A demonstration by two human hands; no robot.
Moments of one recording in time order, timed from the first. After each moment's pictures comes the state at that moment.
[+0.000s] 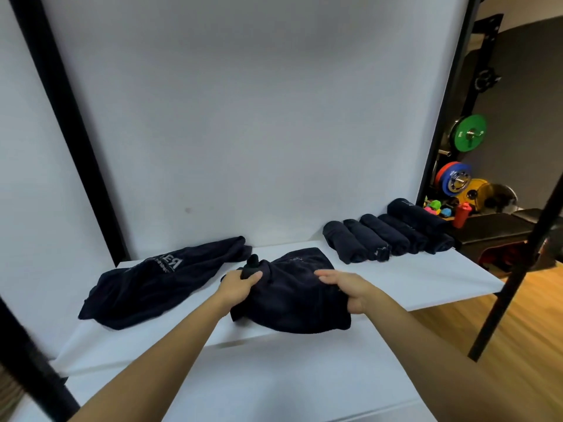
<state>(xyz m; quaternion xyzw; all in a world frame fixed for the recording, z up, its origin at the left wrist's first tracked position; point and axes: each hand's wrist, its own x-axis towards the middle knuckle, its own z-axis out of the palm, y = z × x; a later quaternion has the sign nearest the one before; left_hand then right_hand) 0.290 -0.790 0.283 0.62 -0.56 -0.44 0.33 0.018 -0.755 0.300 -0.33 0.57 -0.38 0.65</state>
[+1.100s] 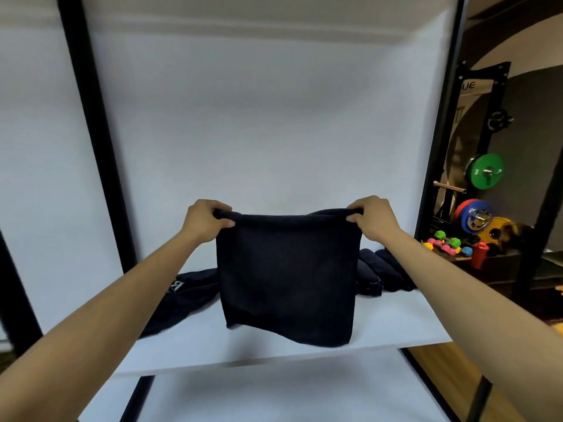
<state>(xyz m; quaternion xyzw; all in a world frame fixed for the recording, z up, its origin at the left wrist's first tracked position) 0.310 -0.785 0.490 0.61 -0.64 -0.15 0.44 -0.058 -0.777 0.497 -0.67 0.63 -0.39 0.06</state>
